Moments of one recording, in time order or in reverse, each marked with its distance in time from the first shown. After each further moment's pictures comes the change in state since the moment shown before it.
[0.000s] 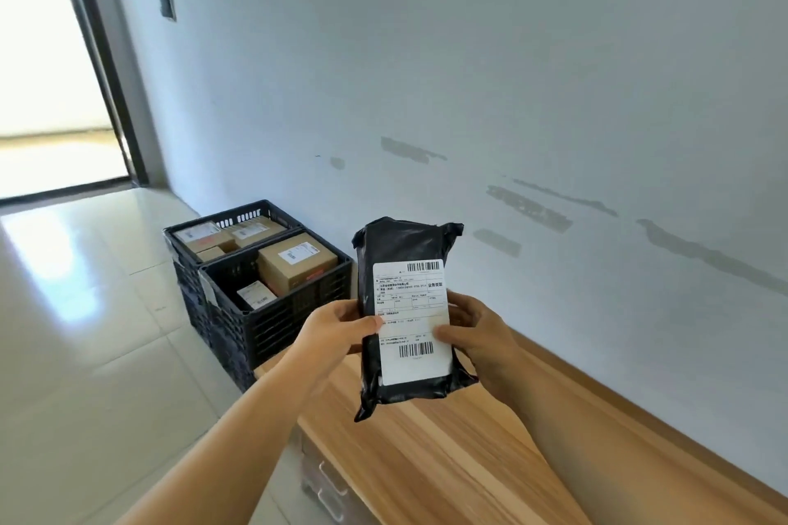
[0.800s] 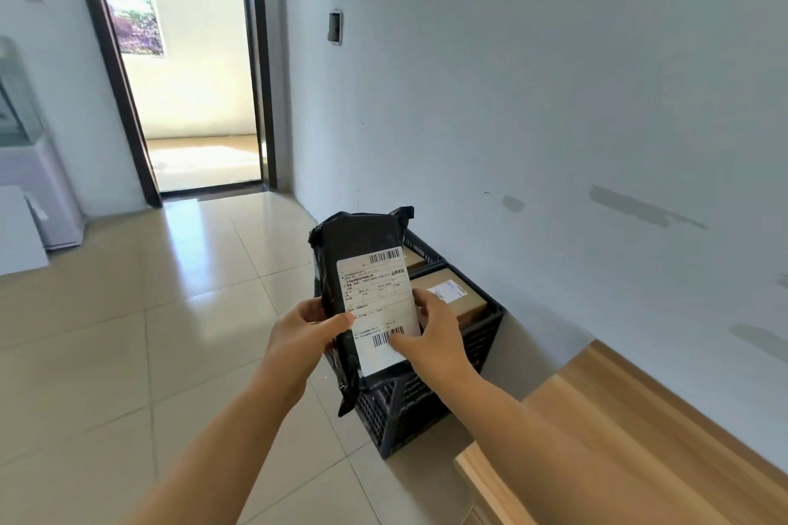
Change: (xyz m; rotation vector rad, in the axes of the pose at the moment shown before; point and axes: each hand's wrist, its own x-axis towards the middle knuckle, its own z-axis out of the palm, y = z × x) left_hand 0.063 0.006 -0.451 -0.160 0.453 0.077; right_hand 0.185 0.022 0.473 -0.515 -0.129 -0.291
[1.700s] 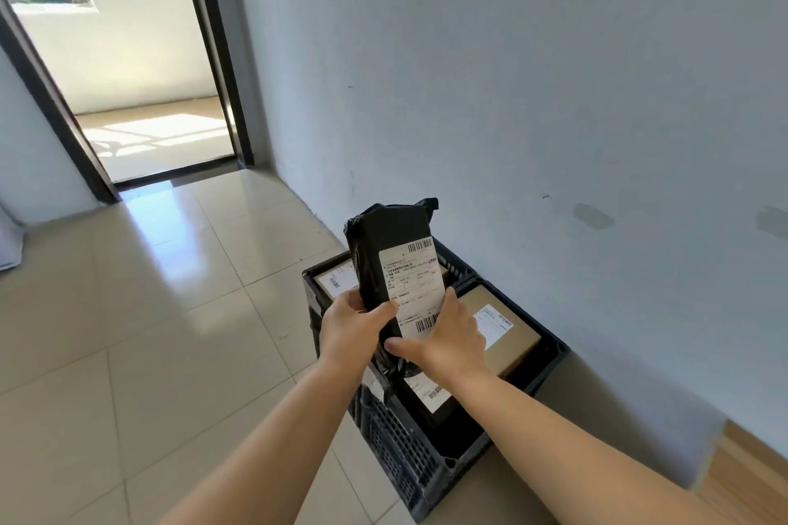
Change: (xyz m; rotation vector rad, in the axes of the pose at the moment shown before) left_hand 0.403 -0.003 0.067 0.153 0.092 -0.113; right_hand 0.376 0.061 0.078 -0.406 0.038 0.276
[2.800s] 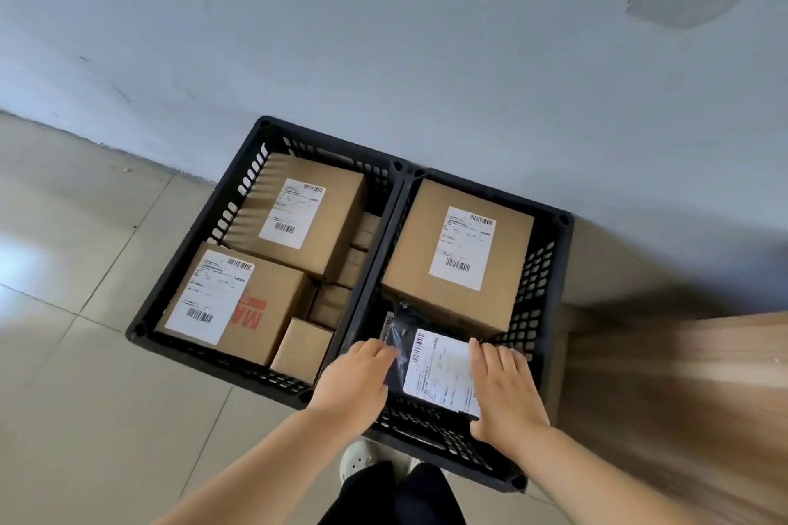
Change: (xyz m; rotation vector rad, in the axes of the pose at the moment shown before) left_hand 0.329 -0.192 0.145 1.357 -1.237 0.415; right_hand 0.199 0.219 0.166 -0.691 -0.380 0.357
